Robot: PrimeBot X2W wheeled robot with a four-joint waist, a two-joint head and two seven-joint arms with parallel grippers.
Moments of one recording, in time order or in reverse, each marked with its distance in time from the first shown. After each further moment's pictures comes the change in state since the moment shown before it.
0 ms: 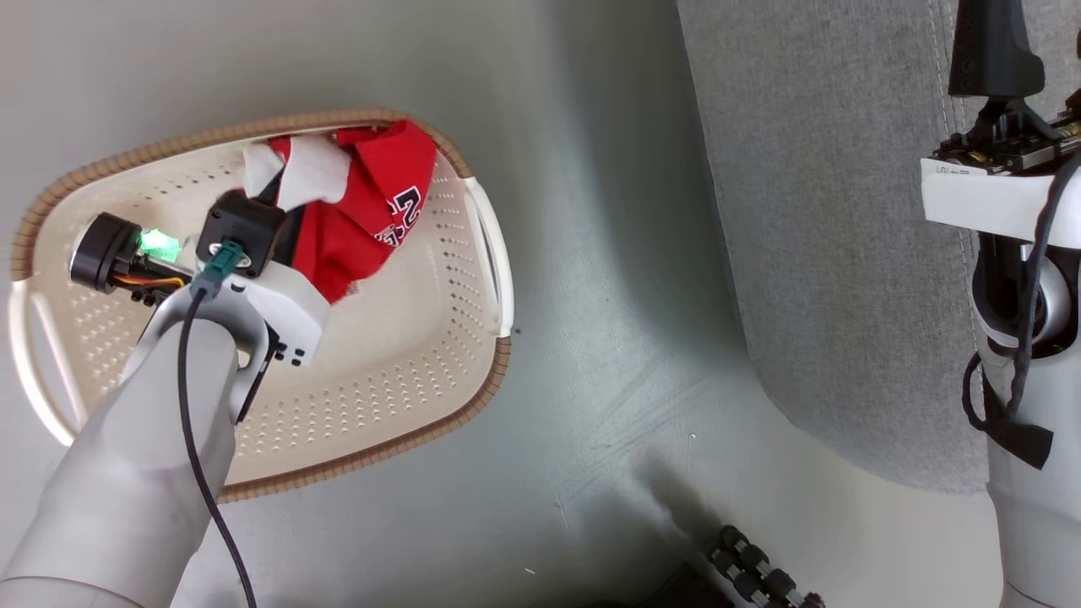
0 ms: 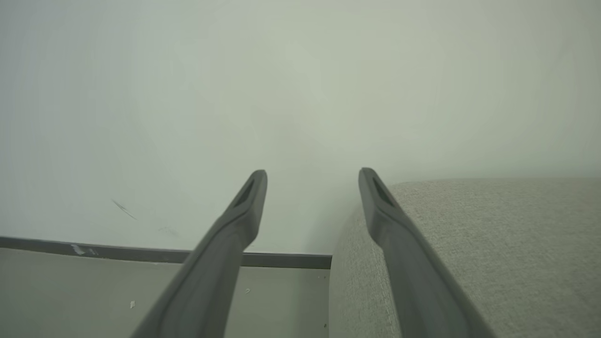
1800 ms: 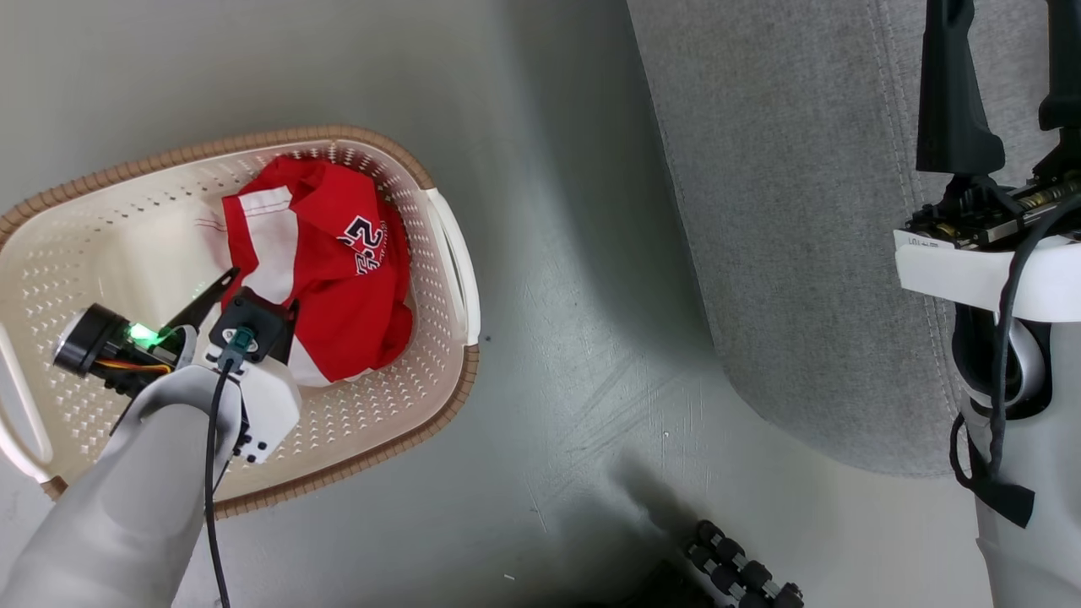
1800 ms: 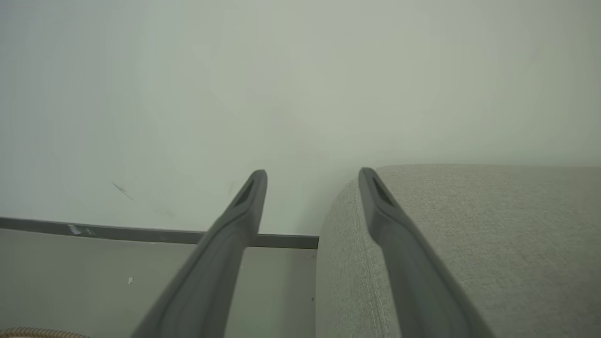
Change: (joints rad) left arm 0.101 0.066 -0.079 0.081 0.096 0.028 0.110; right arm 0.116 0.002 0.021 -0.071 -0.017 0.000 0.000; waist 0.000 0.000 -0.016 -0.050
